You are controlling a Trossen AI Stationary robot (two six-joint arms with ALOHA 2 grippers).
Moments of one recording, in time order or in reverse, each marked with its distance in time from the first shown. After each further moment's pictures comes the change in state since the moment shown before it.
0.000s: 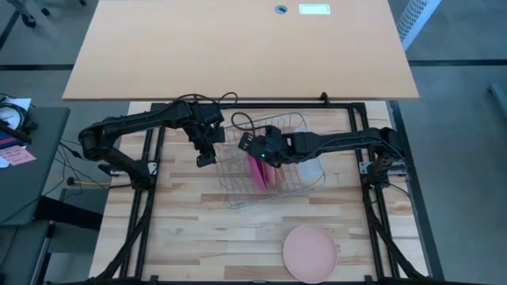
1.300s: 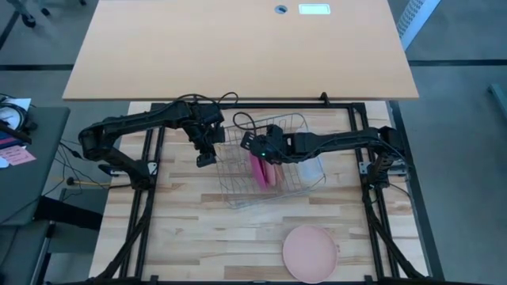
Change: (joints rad) left arm -0.002 0.002 -0.001 -0.016 -0.001 0.005; right arm -0.027 0.001 -0.090 0.085 0.037 -0.051
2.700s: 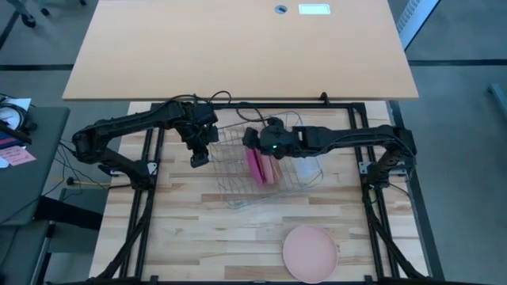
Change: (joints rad) left arm 0.000 -0.077 -0.001 -0.068 -0.056 -0.060; right arm 0.015 -0.110 0.044 0.044 -0.079 -0.158
